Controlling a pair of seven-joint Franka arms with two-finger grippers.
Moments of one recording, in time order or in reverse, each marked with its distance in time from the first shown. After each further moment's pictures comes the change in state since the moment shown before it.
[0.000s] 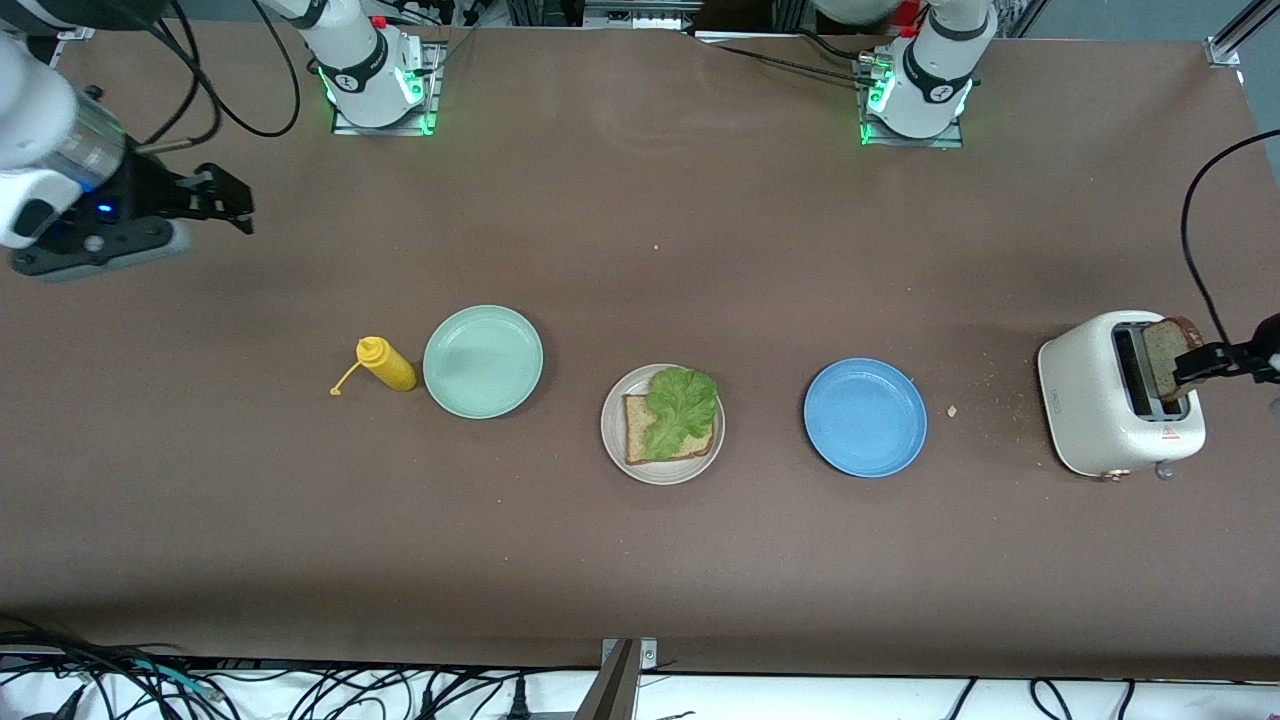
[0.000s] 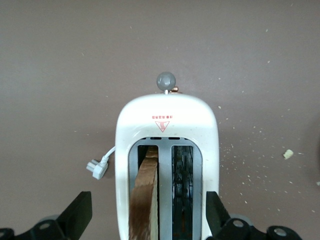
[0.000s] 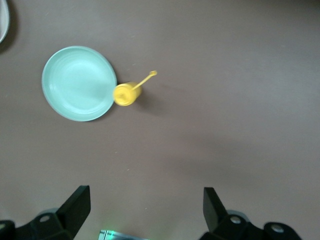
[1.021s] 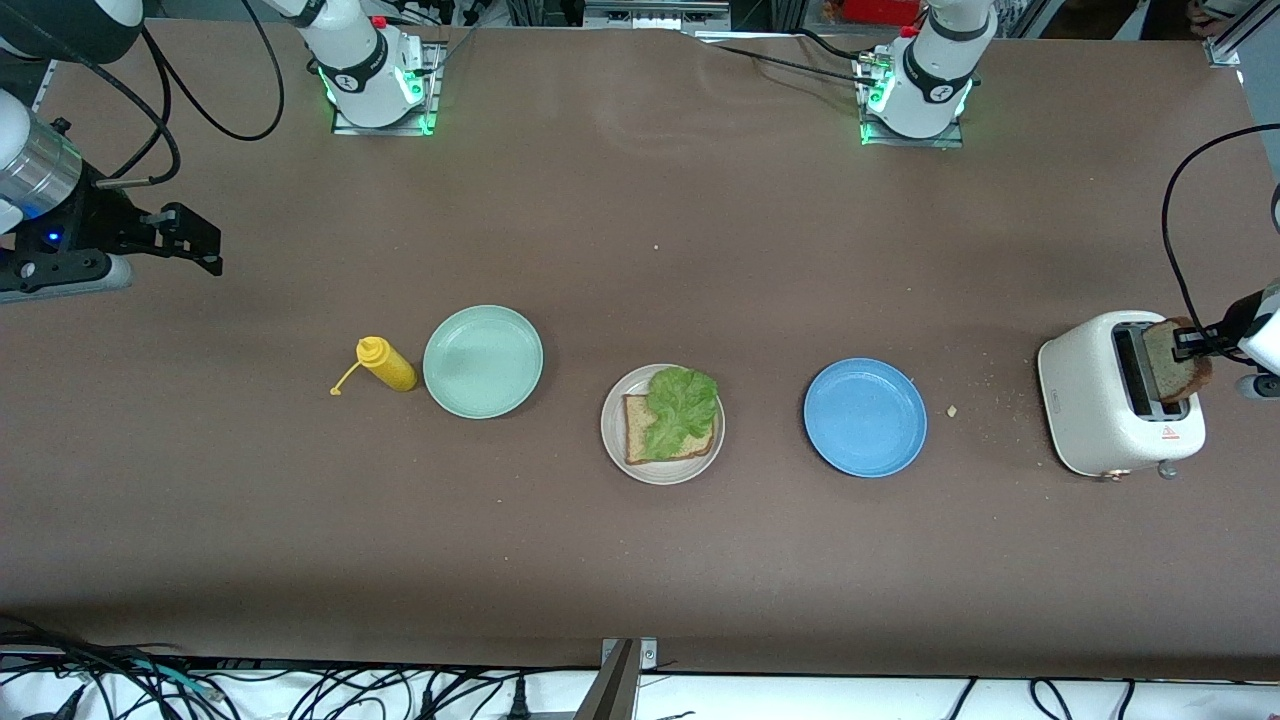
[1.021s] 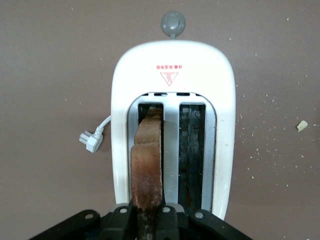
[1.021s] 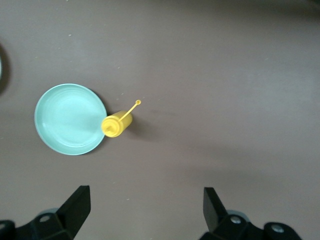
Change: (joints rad) left arm 0.037 -0.040 -0.006 -0.069 0.001 -0.042 0.015; right arm -0.085 0.021 0.052 -0.027 0.041 0.110 0.066
